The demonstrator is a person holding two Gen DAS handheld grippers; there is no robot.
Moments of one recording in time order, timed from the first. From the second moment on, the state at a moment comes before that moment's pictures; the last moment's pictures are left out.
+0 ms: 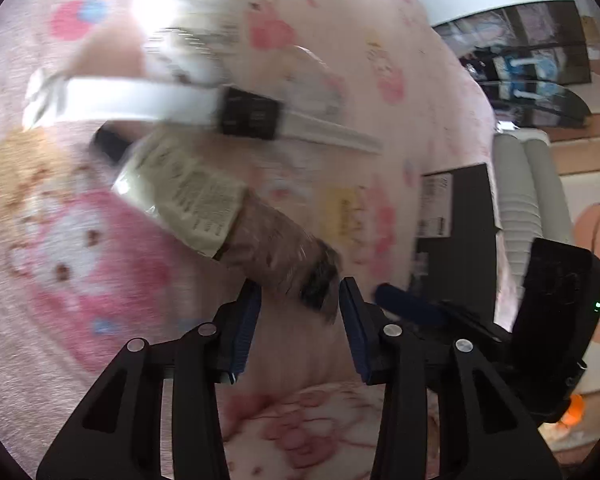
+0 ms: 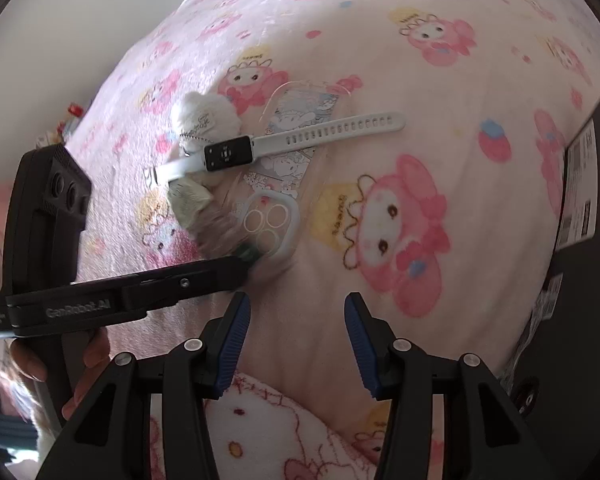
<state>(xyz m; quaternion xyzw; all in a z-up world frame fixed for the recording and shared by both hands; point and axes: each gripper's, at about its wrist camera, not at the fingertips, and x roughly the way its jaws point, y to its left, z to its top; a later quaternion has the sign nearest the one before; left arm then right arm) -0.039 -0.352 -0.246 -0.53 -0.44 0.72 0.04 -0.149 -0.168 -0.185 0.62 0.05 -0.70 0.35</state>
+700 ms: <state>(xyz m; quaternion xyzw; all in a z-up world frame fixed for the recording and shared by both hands) -0.006 -0.376 -0.228 -0.48 -0.39 0.78 -0.11 -0.157 -0.196 -0.224 0.64 0.00 -0.67 0.38</state>
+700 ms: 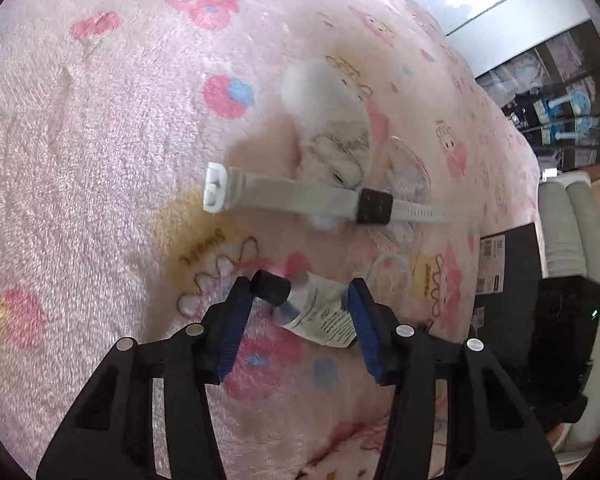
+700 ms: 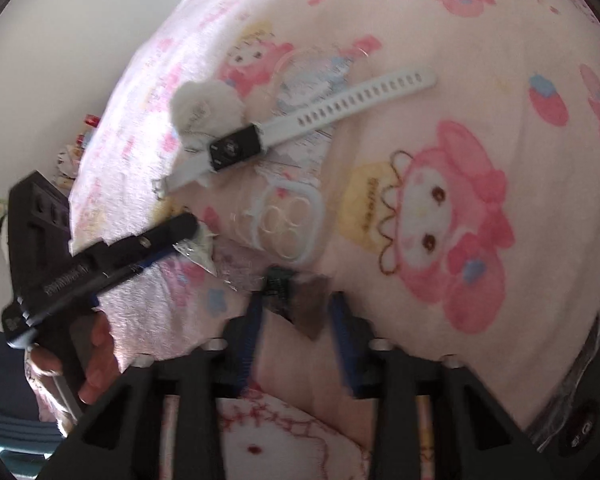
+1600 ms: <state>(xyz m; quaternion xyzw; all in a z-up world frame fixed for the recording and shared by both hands) 0.002 -0.327 -0.149 -0.46 -0.39 0.80 -0.03 -0.140 -0.134 -0.148 0.57 -0.06 -0.74 0.35</state>
